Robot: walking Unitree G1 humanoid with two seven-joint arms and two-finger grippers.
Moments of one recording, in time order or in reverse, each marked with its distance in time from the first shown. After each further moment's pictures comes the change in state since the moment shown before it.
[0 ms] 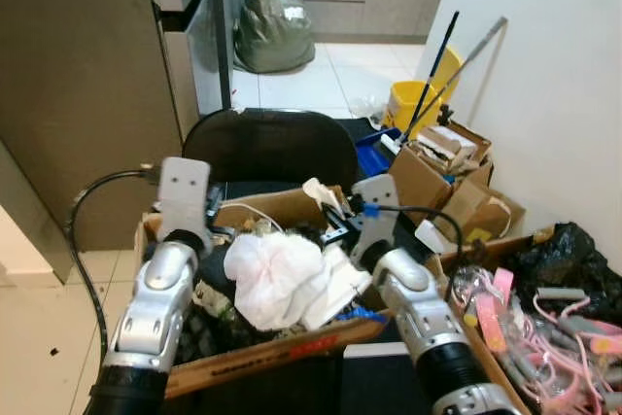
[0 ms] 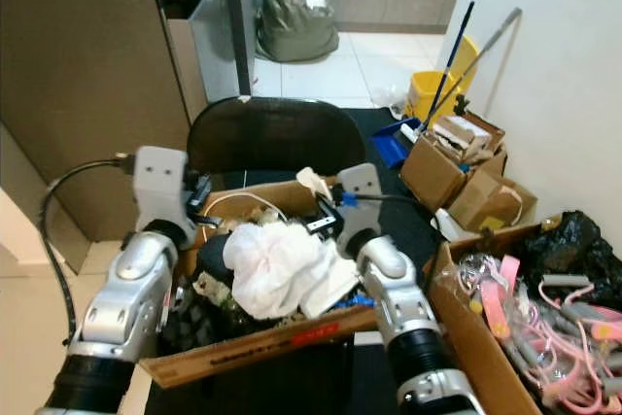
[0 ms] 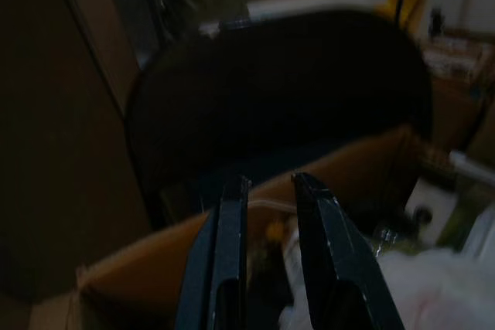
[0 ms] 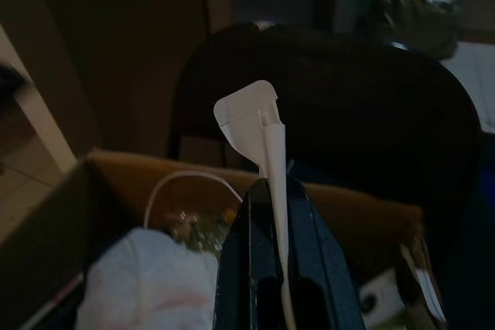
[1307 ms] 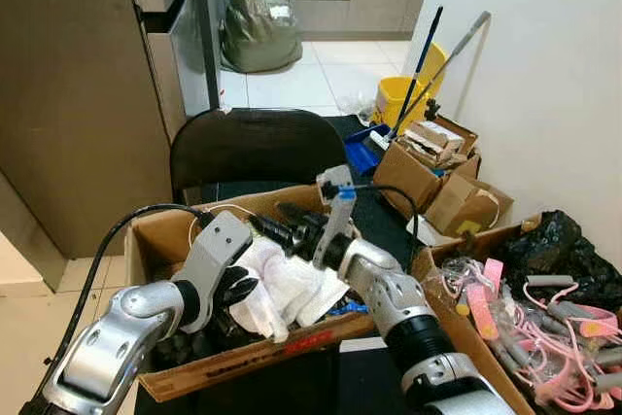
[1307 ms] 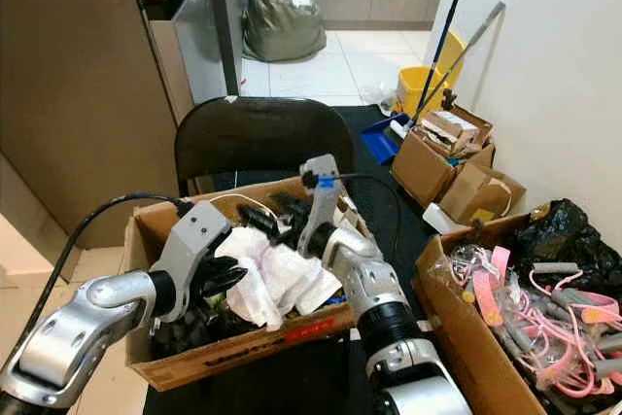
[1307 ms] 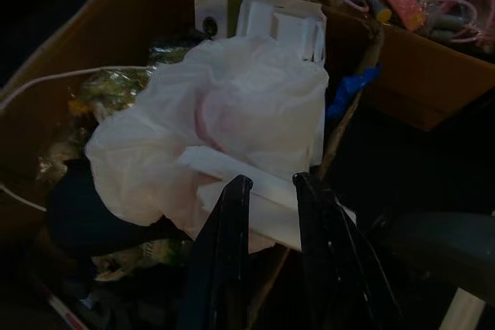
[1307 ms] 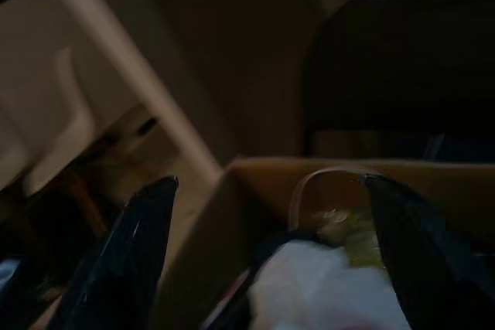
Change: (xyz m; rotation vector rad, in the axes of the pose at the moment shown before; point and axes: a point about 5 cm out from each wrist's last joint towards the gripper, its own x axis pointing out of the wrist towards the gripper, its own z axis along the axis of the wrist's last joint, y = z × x) left arm -0.046 -0.025 -0.015 0.119 0.381 -0.578; right arm 0.030 0.026 0.000 0.347 0.051 0.148
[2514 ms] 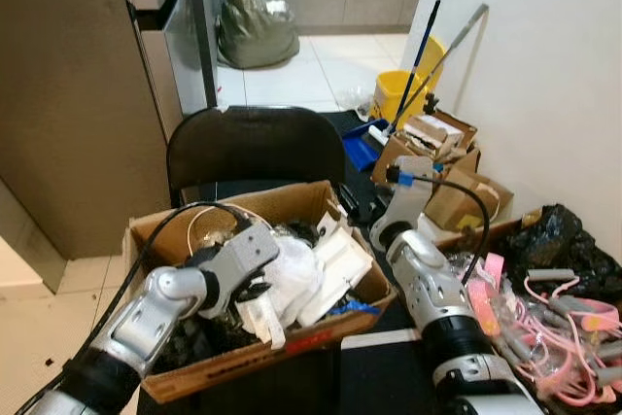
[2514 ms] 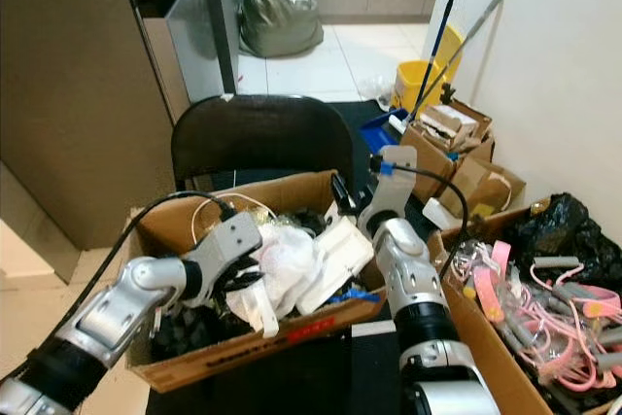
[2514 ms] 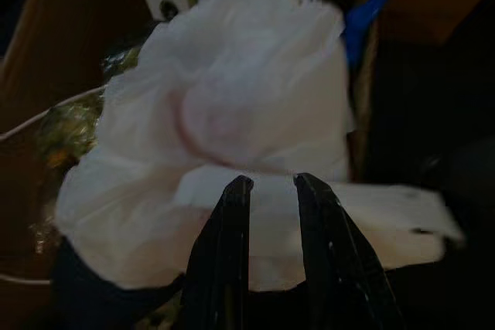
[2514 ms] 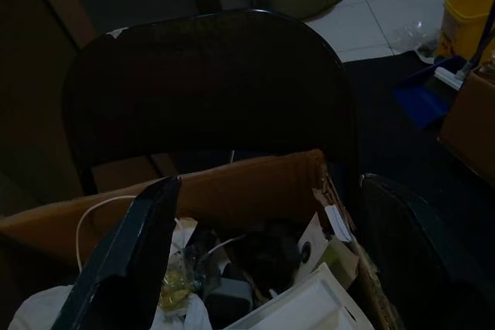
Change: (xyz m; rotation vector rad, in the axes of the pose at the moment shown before) left arm 0.052 0.019 -0.023 0.289 0.060 -0.146; right arm -0.044 -0.061 0.023 -0.148 -0.096 -0.486
